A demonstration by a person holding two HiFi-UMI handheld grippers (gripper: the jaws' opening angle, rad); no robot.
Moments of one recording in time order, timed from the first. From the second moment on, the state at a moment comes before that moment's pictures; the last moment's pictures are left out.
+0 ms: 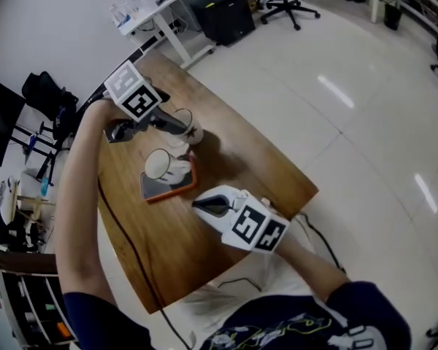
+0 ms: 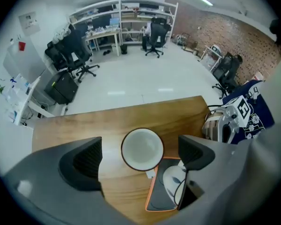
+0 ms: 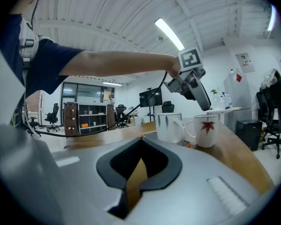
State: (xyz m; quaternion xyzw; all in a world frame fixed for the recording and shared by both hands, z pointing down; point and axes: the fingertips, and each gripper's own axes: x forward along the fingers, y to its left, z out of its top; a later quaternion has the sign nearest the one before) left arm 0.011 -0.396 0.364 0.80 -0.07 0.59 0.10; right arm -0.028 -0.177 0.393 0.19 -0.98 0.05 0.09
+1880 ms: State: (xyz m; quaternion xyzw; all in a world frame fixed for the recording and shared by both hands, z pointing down) left arm -0.163 -0.320 0.380 0.73 -0.13 0.65 0.17; right arm -0.026 -0.168 0.396 0.16 -0.98 0.04 0.09
